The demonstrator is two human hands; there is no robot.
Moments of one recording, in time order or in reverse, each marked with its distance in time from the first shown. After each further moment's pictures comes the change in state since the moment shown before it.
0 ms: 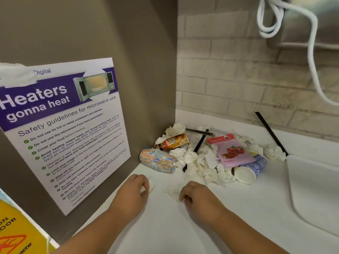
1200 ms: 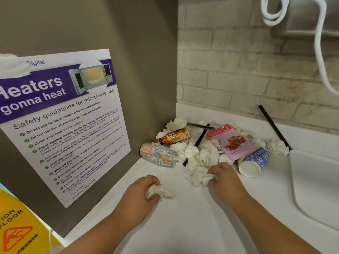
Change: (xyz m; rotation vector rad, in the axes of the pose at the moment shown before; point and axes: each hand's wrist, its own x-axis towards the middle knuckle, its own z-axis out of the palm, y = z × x) left_hand -0.025 0.024 0.004 -0.243 -0.044 0.047; right_hand 0.001 0.053 -0.032 -0.023 0.249 0.274
